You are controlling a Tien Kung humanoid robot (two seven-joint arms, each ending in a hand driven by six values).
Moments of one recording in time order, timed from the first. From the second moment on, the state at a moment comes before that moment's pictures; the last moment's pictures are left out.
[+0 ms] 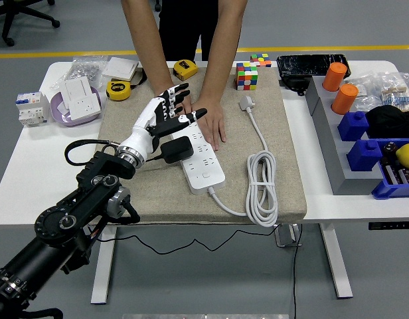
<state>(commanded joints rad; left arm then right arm) -0.51 0.00 -1.03 -1.00 1.11 0.19 -0.06 0.08 -0.16 0.99 0.18 -1.37 0.03 -0.05</state>
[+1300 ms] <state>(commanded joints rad) -0.53 0.00 -1.00 -0.88 2.07 0.14 0.12 0.09 -0.16 0.99 0.18 -1.37 0.03 -0.05</state>
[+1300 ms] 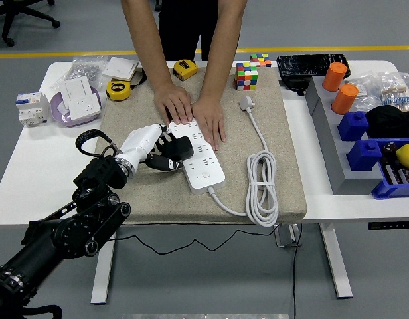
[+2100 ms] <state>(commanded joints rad) -0.55 0.00 -1.00 -0.86 2.07 0.14 0.12 0.09 -0.16 0.98 0.18 -1.37 0.03 -0.05</state>
